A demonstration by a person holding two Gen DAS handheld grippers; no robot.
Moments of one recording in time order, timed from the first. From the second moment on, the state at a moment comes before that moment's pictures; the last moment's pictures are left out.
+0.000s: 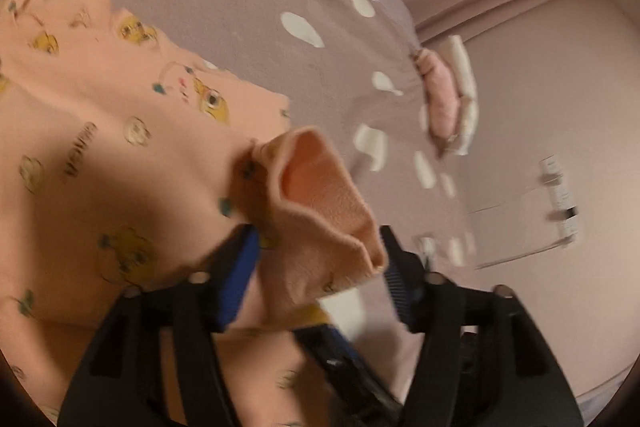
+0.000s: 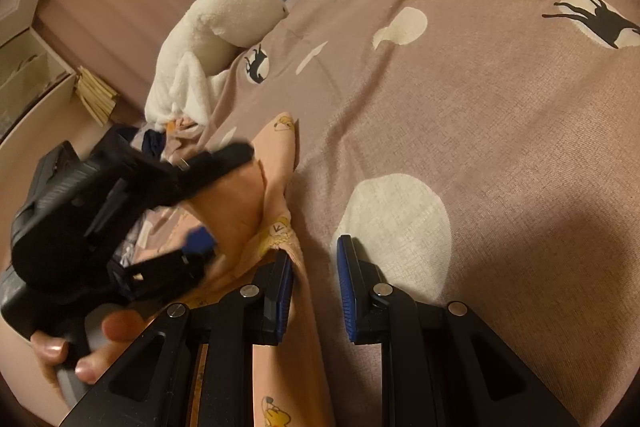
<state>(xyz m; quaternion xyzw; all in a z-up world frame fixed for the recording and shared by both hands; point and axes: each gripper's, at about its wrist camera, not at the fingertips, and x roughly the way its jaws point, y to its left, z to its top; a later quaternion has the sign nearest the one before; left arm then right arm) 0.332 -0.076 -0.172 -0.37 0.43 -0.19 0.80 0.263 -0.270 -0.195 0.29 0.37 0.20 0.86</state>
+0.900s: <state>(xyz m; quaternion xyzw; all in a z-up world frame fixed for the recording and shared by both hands) 0.199 0.029 -0.110 -0.26 0.39 -0.11 0.88 0.262 -0.273 -0.197 0.30 0.37 0.21 0.85</state>
